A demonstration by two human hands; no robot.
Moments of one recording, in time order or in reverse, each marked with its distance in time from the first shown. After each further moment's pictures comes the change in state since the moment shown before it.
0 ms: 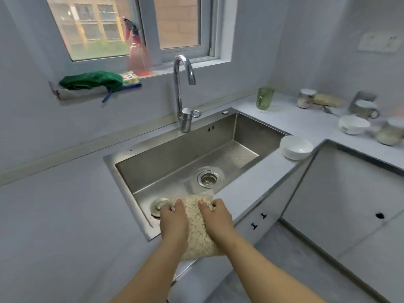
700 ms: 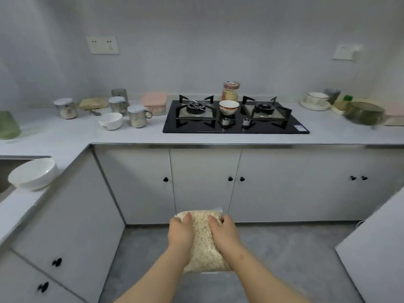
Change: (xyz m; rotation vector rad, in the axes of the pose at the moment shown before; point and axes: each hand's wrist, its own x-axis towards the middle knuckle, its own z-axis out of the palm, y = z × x) left_hand -0.377 -0.130 0.365 0.513 -0.925 0.071; right_hand -0.197 0.271 -0.417 0.330 0.855 0.415
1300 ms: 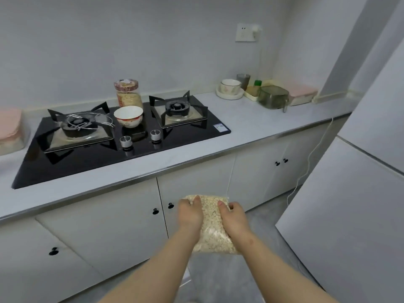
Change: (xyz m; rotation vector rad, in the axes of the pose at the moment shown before) left_hand 0.061 0.122 0.318 0.194 -0.393 0.171; right_hand 0.201 0.013 -0.227 0.219 0.455 0.174
